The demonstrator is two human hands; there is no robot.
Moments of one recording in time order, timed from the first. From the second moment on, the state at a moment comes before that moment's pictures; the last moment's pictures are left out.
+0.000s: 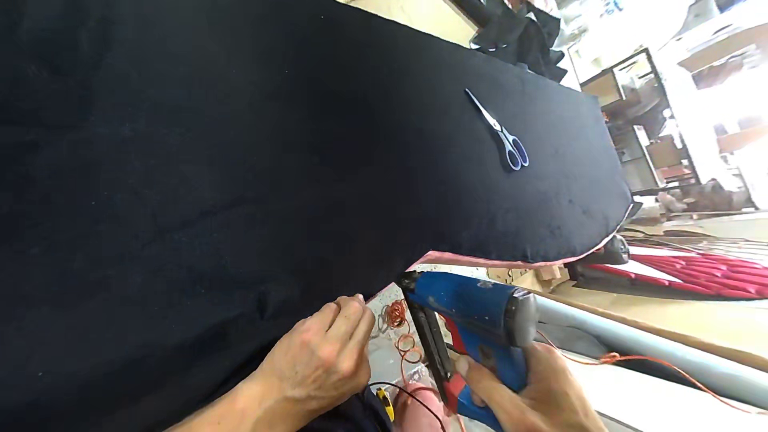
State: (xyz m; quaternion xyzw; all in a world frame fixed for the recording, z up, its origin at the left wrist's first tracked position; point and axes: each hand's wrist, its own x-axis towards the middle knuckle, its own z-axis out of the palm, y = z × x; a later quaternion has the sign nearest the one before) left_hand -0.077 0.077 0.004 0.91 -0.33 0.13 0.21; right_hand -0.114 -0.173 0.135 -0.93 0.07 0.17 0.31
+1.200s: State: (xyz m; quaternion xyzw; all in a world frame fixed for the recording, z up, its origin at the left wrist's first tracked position) left_hand -0.145 0.231 0.076 0.96 -0.11 -0.07 0.26; right_hand 0.030 -0.277 0.121 -0.99 0.05 -0.03 0.11
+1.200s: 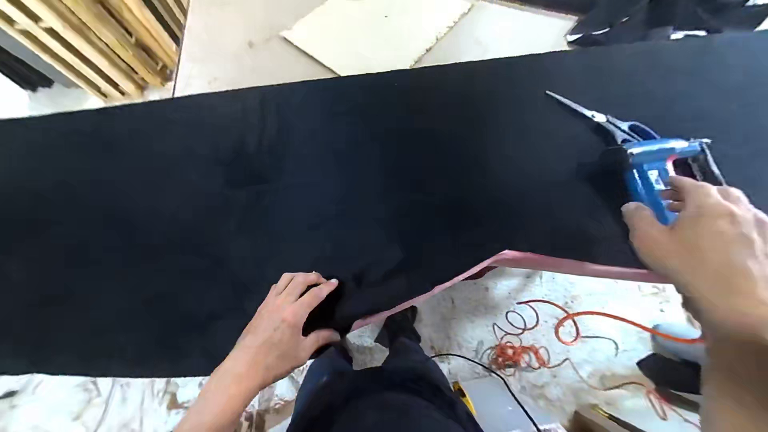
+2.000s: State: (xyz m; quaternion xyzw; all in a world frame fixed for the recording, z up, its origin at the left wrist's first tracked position) left_hand -0.132 0.208 0.049 0.97 -0.24 0.09 0.05; right_hand -0.093 -0.046 0.008 -0.86 -0.37 -0.23 0.27
